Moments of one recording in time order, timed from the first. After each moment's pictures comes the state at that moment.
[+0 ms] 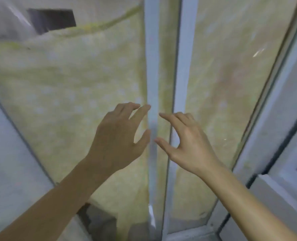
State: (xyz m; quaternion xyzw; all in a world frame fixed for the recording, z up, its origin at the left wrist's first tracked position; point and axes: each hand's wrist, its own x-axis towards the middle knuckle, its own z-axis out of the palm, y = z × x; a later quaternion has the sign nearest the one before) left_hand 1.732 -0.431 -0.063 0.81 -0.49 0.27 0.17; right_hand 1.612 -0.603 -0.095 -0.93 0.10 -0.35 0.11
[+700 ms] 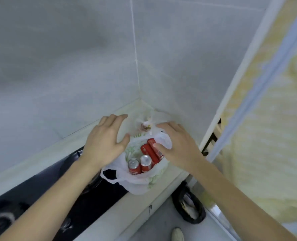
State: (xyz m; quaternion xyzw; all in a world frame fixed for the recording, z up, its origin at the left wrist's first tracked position) left_hand 1.672 0.121 -0.237 0.98 0.06 0.16 0.13; right_hand 1.766 -0.114 -0.271 -0.89 -0.35 -0.04 0.30
